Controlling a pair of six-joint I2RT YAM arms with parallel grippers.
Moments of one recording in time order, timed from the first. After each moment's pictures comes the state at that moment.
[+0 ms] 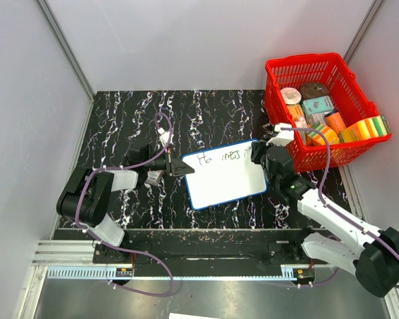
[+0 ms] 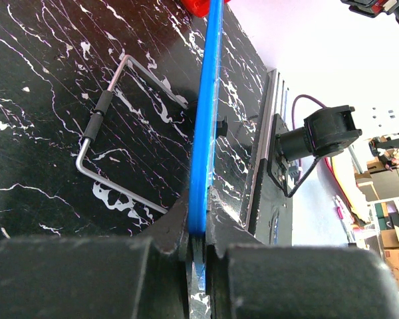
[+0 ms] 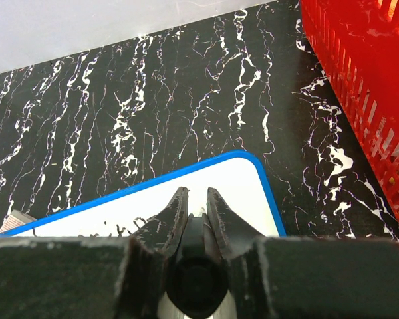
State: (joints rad) left arm -0.27 1.61 0.58 0.68 1.07 -0.55; right arm 0.61 1.01 0.64 0.16 0.49 0.43
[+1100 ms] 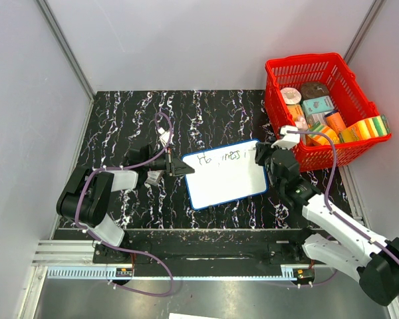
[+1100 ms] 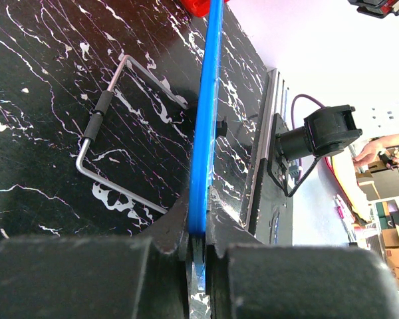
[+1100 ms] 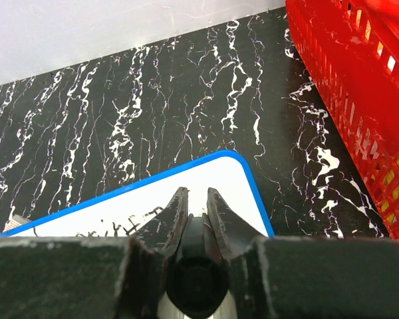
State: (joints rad) left arm -0.27 1.61 0.58 0.68 1.07 -0.55; right arm 0.60 0.93 0.61 0.14 0.51 0.43
